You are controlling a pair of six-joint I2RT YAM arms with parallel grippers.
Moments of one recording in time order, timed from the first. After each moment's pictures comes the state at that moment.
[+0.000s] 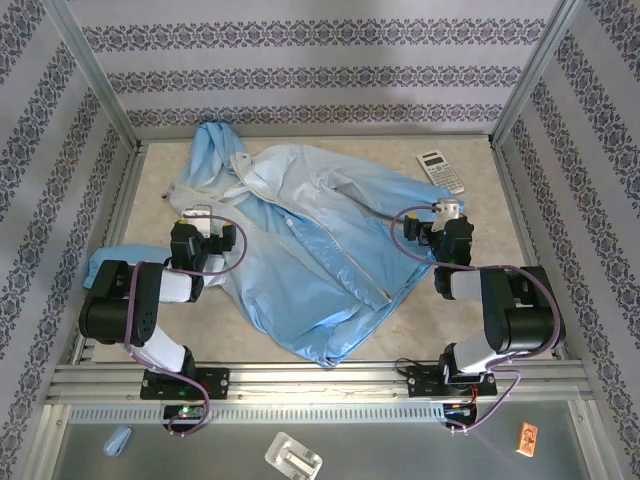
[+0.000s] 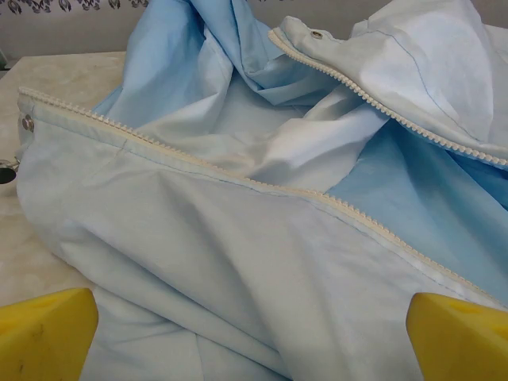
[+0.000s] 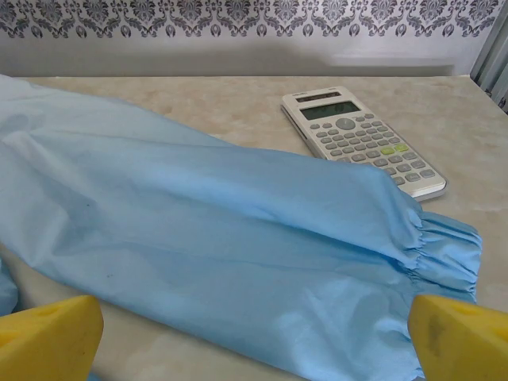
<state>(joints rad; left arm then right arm) 0.00 1.58 0.38 0.84 -0.02 0.01 0.00 1.52 0.38 0.81 -0.02 0.03</state>
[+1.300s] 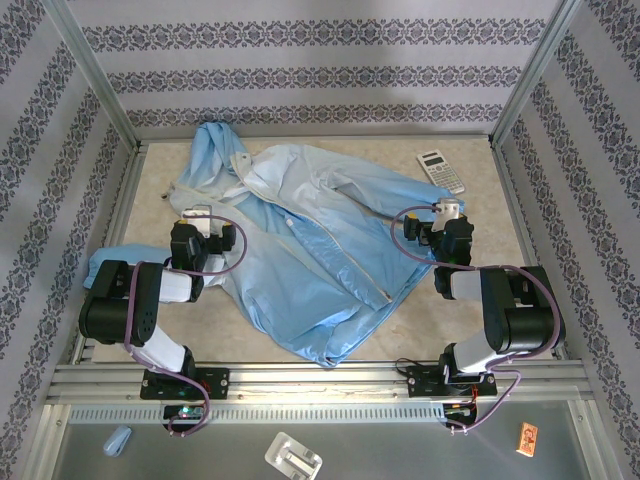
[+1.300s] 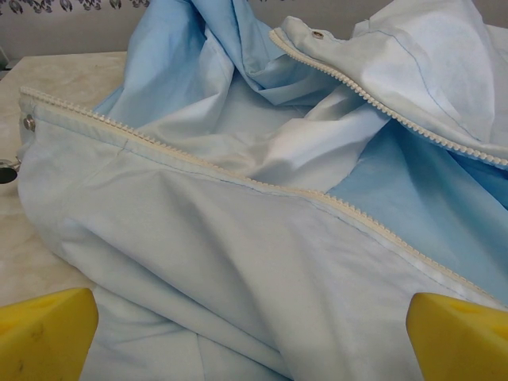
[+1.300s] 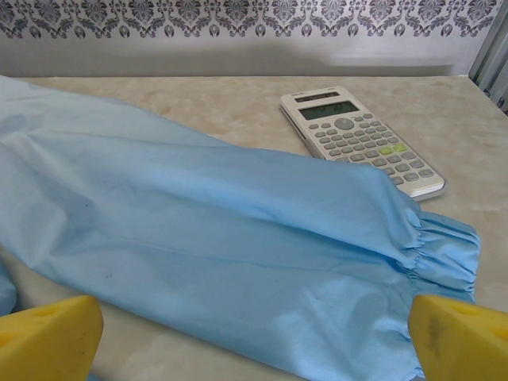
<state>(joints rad) 0.00 1.58 0.38 0.84 -0.03 0.01 0.00 1.51 0.38 0.81 -0.02 0.03</state>
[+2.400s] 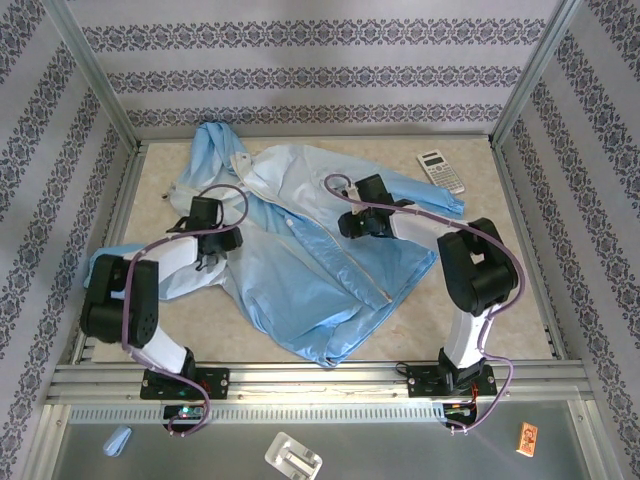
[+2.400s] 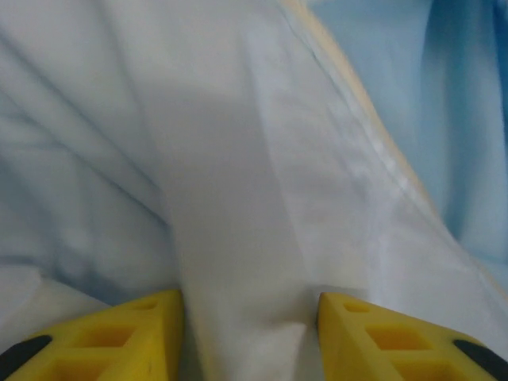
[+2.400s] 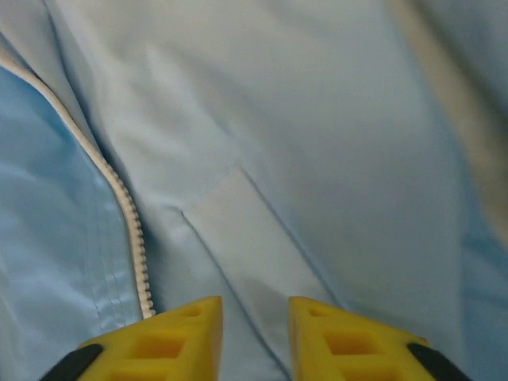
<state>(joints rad) -0.11 1.62 0.82 -0.21 0.08 -0.42 0.42 1.86 1.15 -0.29 -0.18 0.17</state>
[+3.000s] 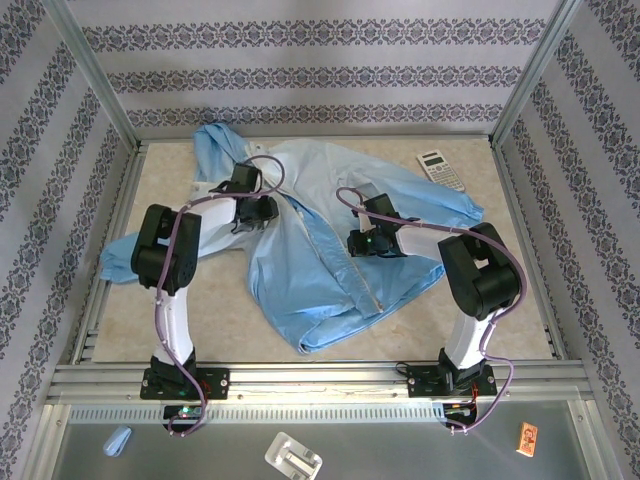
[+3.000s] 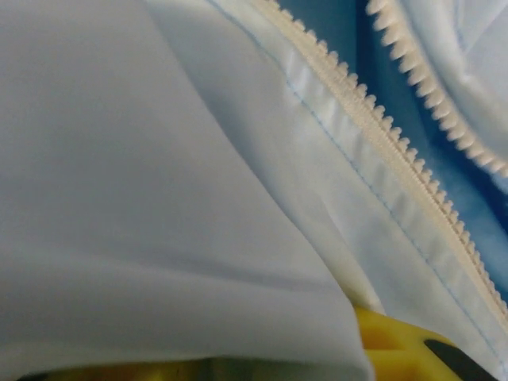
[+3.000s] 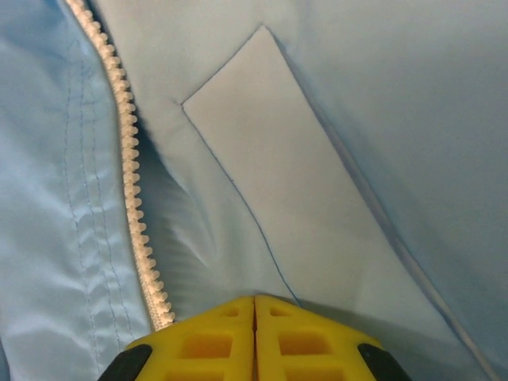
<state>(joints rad) -0.23 2.07 1.37 -0.29 0.17 -0.46 0.42 1.81 0.95 -0.18 -0.27 0.32</state>
